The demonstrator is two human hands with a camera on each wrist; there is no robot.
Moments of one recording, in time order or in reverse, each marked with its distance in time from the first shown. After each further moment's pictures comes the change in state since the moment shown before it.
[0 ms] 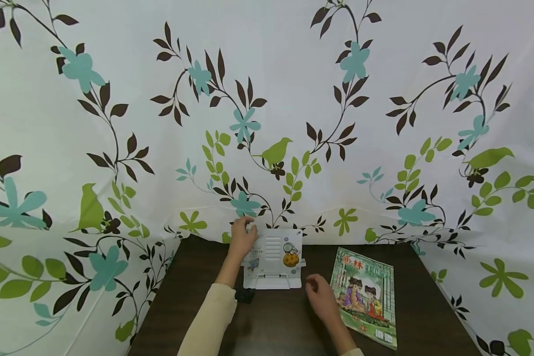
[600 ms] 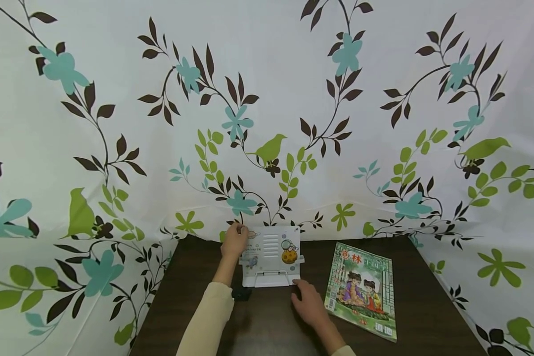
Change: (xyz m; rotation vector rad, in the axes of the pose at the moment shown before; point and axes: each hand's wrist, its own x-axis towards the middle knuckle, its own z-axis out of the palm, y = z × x) left_hand 0.000 -0.020 0.000 0.198 0.028 -0.264; right_hand -0.010 0.007 0.036 -0.196 -0.176 -0.096
